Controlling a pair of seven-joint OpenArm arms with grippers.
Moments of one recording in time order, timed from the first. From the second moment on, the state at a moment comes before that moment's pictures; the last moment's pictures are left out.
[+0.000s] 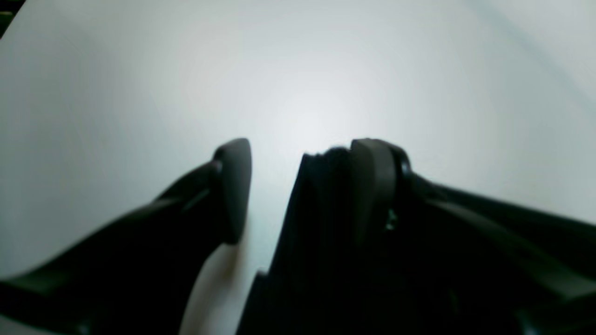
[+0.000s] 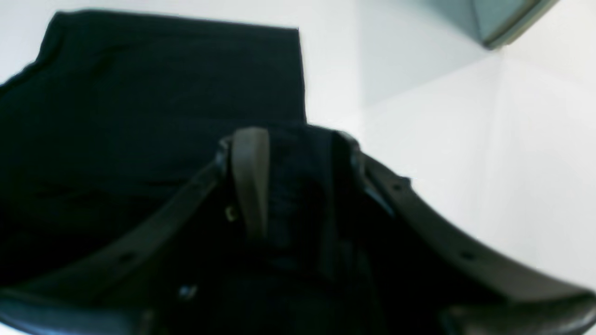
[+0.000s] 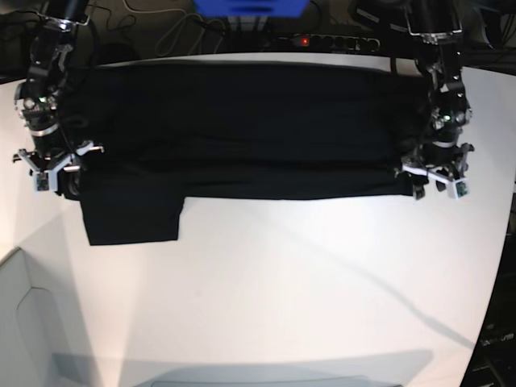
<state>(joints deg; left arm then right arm) 10.8 -19.4 -16.3 89.8 -25.4 0.7 26.5 -15.1 13.8 25.5 95.0 7.4 24.3 -21.6</state>
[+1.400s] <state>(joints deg) 10.7 -18.1 -12.5 94.8 -24.9 0.7 26.6 7.2 15.9 19.3 79.6 7.5 25.3 -39.1</state>
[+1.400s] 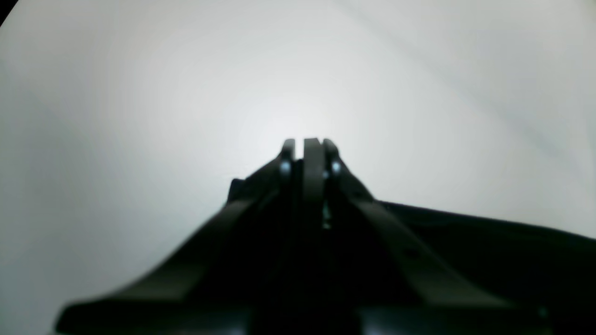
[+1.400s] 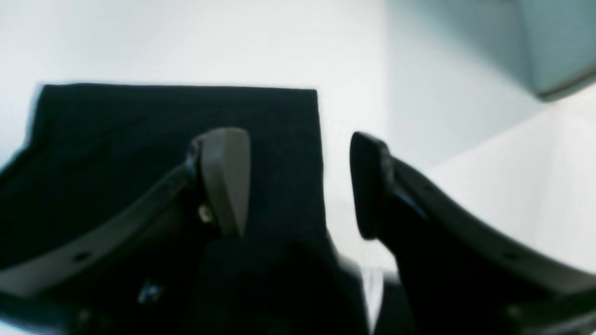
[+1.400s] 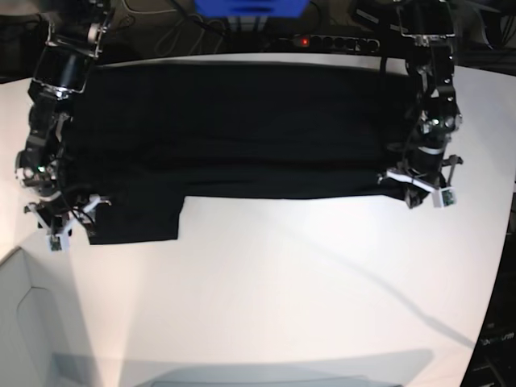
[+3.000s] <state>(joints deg) 12.6 -17.4 -17.1 96.0 -25.5 0.7 26.8 -9.5 8.9 19.7 117.3 -4.3 25.4 -40.9</state>
